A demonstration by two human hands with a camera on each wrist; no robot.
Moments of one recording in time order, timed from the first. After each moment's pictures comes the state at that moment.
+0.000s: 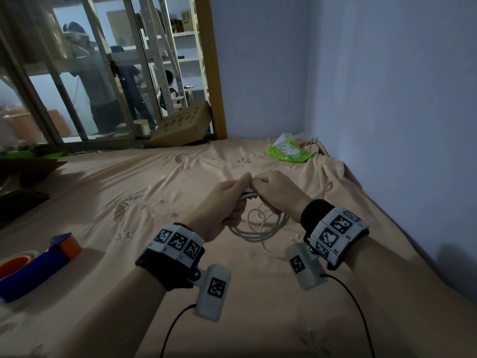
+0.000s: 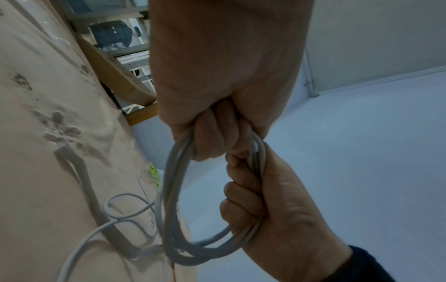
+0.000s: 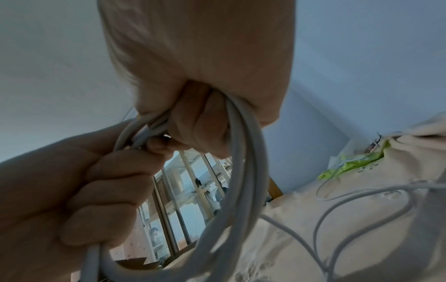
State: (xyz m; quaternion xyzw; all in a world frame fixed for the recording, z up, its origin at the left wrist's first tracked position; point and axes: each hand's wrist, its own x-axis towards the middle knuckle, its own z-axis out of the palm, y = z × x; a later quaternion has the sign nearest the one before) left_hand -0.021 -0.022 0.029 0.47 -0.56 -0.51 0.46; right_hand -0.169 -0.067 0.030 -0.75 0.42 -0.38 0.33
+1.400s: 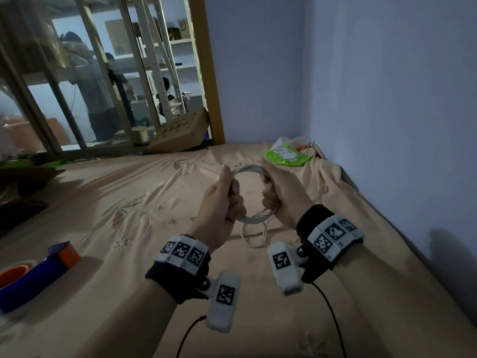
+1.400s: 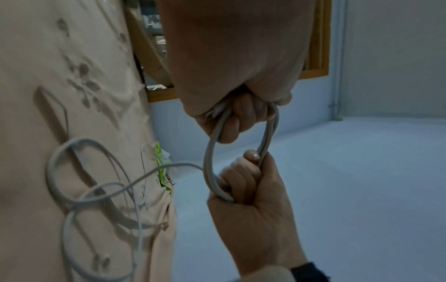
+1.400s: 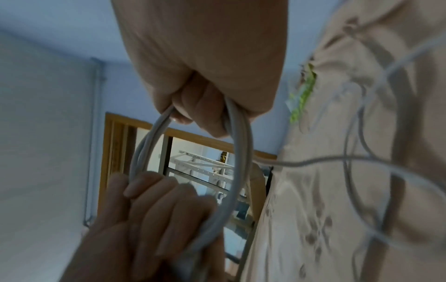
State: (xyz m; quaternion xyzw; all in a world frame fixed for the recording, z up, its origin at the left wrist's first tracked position) left_hand -0.038 -0.024 0.025 0.37 -0.43 -0.54 0.63; right_hand -0.168 -0.073 0.031 -0.43 0.32 -0.54 0.65
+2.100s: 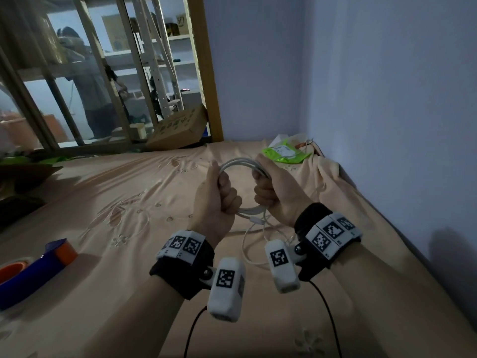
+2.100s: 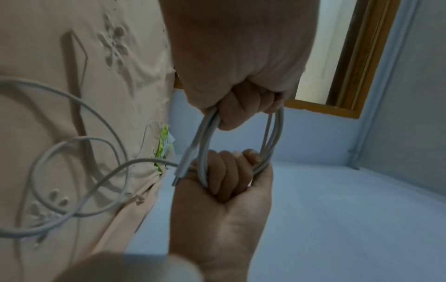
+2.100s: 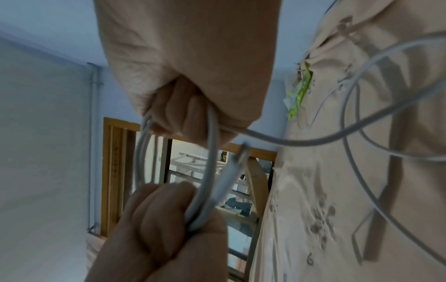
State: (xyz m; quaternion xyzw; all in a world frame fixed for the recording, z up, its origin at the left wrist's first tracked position) left_hand -0.041 -0.029 0.030 0.32 -0.33 -0.57 0.69; right_hand -0.169 -0.065 0.036 -0.46 0.27 -0.50 0.68
